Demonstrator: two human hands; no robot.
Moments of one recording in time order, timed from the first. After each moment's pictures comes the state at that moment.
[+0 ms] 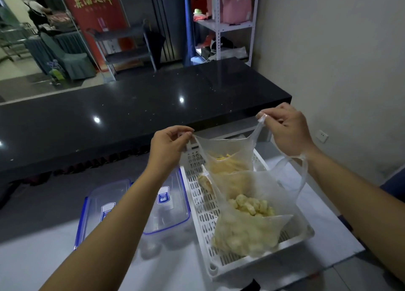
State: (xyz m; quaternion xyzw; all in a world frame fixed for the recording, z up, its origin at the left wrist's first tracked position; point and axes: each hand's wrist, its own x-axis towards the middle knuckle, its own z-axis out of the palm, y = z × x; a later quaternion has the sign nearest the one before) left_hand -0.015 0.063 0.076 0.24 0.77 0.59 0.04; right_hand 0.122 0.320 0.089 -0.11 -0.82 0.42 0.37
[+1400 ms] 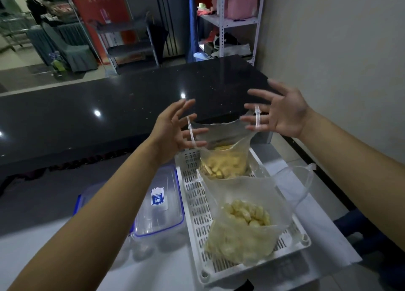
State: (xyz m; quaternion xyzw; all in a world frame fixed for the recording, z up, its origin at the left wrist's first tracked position) left_hand -0.022 0.091 0.125 0.14 0.57 0.72 0.37; right_hand 0.080 0.364 0.130 -0.17 -0.54 0.83 0.00
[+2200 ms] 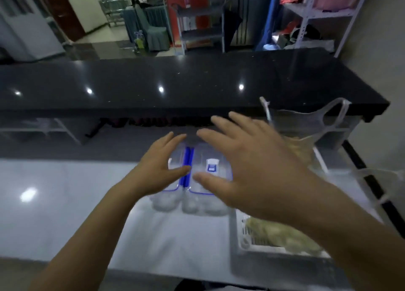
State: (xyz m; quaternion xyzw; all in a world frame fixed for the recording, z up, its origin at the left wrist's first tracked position) left_hand 0.068 -0.116 0.085 0.20 0.94 0.26 0.06; right_hand 0.178 0.098 0.181 0.16 -0.98 0.13 0.08
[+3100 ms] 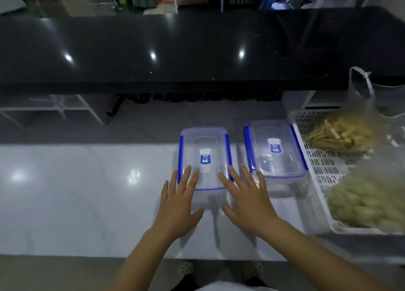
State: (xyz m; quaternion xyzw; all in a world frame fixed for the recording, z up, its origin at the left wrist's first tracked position) left_hand 0.076 -0.288 -0.088 0.20 0.97 0.13 0.11; right_hand 0.118 -0.075 -0.069 0.04 -0.99 0.06 -0.10
